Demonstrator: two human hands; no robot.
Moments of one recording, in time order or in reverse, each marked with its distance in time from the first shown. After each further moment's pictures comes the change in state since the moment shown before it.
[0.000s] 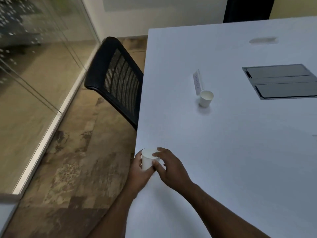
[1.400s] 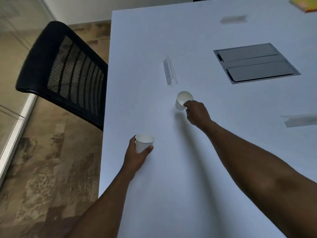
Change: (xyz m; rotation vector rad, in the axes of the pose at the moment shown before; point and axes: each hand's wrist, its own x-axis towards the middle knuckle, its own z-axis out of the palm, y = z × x) left_hand 0.074 0.023 0.100 0.097 -0.099 -0.040; right_hand 0.130 0.160 -0.189 -0.523 0.136 0.335
